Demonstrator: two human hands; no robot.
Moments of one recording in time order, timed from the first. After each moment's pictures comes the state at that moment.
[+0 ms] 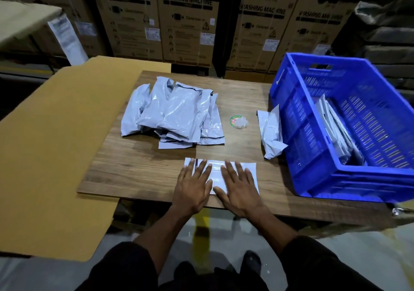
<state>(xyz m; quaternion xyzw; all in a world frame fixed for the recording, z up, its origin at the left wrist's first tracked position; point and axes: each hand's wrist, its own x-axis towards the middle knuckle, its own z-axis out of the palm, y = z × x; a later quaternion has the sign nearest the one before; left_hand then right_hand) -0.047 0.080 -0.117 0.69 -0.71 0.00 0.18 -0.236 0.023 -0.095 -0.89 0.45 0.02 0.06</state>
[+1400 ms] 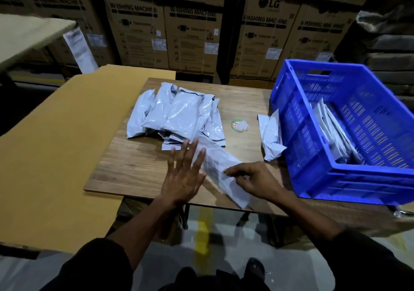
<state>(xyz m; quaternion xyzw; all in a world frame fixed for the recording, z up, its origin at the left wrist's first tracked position) -0.018 0.087 -0.060 0.63 -0.72 0.19 0.21 -0.262 0.000 -0.005 -0.86 0.32 -0.24 0.33</state>
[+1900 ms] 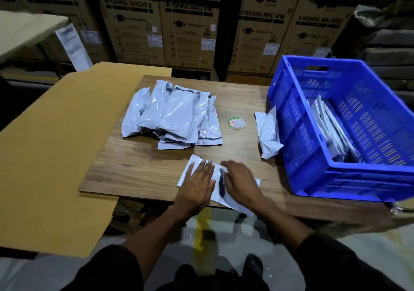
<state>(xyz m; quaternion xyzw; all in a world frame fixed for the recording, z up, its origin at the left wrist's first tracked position) -0.061 0.079 -0.106 0.59 -0.77 0.08 0.22 -0.233 0.008 -0.050 -0.88 0.41 -0.19 0.15</state>
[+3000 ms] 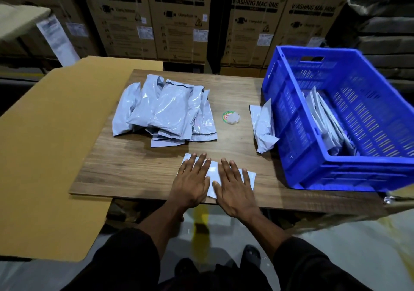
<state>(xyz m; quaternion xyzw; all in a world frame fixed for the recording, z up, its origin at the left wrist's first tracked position) -0.054 0.065 -0.120 0.66 -0.75 -0.01 0.12 -0.235 0.042 -0.096 -0.86 0.51 -0.02 0.06</state>
